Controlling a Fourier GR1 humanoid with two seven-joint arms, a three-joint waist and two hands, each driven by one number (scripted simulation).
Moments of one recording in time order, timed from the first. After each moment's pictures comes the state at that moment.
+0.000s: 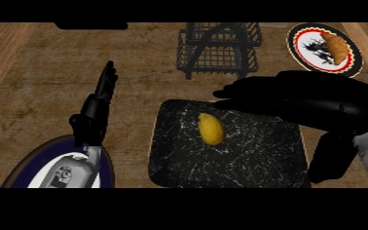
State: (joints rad) left arm -0.18 0.19 -0.24 -1.53 0.00 0.35 0.05; right arm -0.63 -0.51 0.23 -1.86 0.11 1.03 0.16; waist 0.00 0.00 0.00
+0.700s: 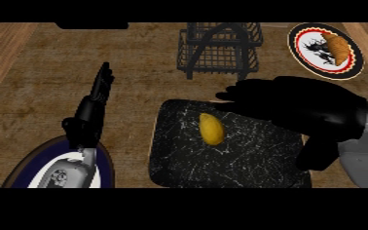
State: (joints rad) left arm -0.16 0.17 -0.19 -1.55 -0.02 0.29 0.04; right arm -0.58 -0.52 0.29 -1.87 0.42 0.99 0.00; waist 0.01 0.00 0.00
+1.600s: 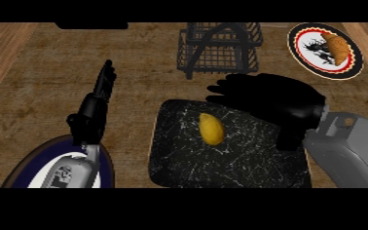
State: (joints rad) left arm -0.17 0.12 -0.15 -1.53 -0.07 0.25 0.04; right arm -0.56 -0.46 0.37 -1.73 0.78 0.79 -0.23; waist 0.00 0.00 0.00
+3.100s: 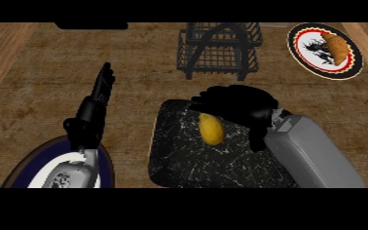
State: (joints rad) left arm -0.14 0.07 -0.11 -1.59 -0.13 0.21 0.07; right arm -0.54 -0.29 0.42 -1.51 0.97 0.73 -0.32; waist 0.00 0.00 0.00
